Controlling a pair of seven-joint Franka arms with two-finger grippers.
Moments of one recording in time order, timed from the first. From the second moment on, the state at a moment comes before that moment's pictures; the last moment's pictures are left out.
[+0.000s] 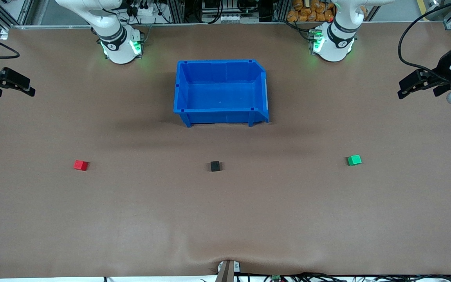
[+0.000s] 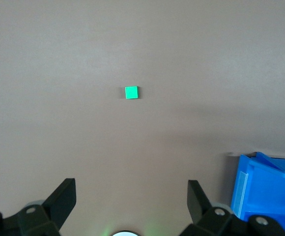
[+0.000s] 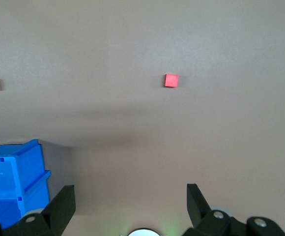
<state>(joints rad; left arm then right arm) -0.03 -0.06 -0.06 -1.60 0.04 1.55 -0.15 -0.04 -0.07 -0.04 -1.62 0.04 1.47 -0.05</state>
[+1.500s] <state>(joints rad) -0.02 0.01 -0.06 -1.61 0.04 1.53 -0.15 -0.22 0.22 -0.05 -1.65 0.17 1.80 -0.60</state>
